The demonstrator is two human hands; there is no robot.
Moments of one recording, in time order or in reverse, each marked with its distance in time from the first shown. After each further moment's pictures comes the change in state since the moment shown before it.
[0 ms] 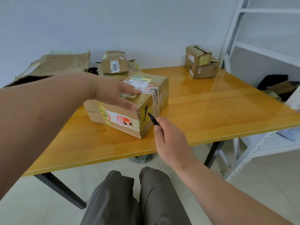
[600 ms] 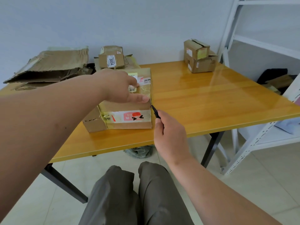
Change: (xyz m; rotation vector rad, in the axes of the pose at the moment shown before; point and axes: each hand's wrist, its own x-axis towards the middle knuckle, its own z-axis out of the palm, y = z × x) left_hand 0.002 0.027 0.019 0.334 0.309 -0.078; right_hand -0.015 -0.002 0.005 -0.065 0.146 0.103
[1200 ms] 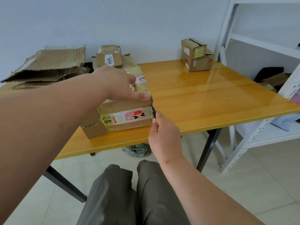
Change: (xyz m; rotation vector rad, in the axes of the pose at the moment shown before) left_hand 0.006 0.007 0.002 0.111 0.058 -0.013; right_hand -0.005 -0.012 -0.001 -0.041 -0.088 0.142
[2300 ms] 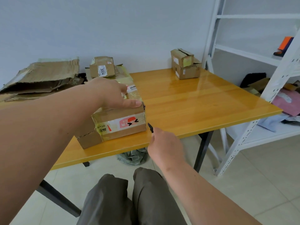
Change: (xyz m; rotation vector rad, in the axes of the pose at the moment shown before) left_hand -0.001 0.000 -0.004 -0.028 -0.053 -0.033; right_hand -0.006 0.005 -0.020 -0.336 -0.202 0.069
